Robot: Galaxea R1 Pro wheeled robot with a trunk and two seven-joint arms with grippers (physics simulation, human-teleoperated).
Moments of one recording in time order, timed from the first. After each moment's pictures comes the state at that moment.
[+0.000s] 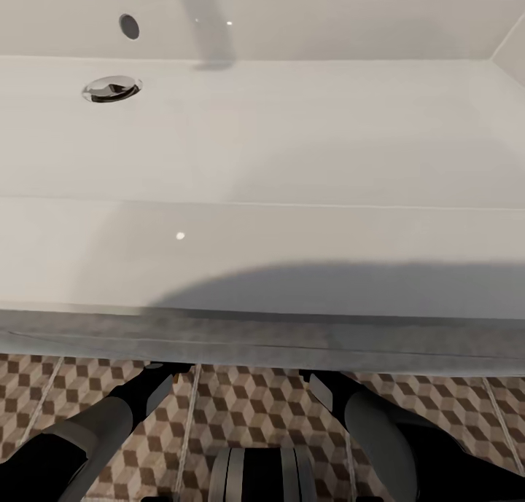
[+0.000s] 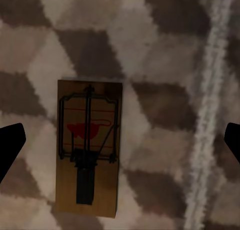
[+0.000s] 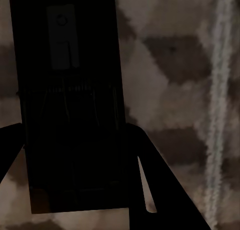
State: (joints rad) left arm -0.85 0.05 -0.40 -0.21 0.41 0.04 0.13; right arm -0.91 0.17 -0.18 -0.07 0.08 0.12 -0.31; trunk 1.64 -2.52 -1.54
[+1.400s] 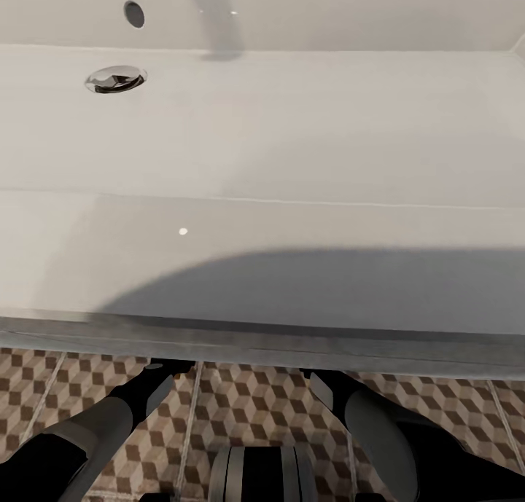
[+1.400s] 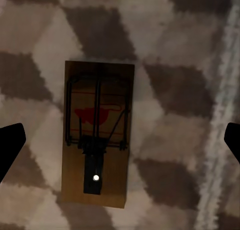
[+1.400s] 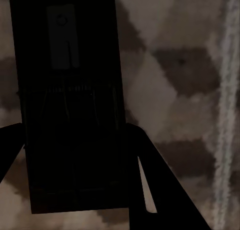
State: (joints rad) left arm -0.85 0.05 -0.40 -0.21 0.41 0.04 0.13; right arm -0.91 0.17 -0.18 -0.07 0.08 0.08 -0.31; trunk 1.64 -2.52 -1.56
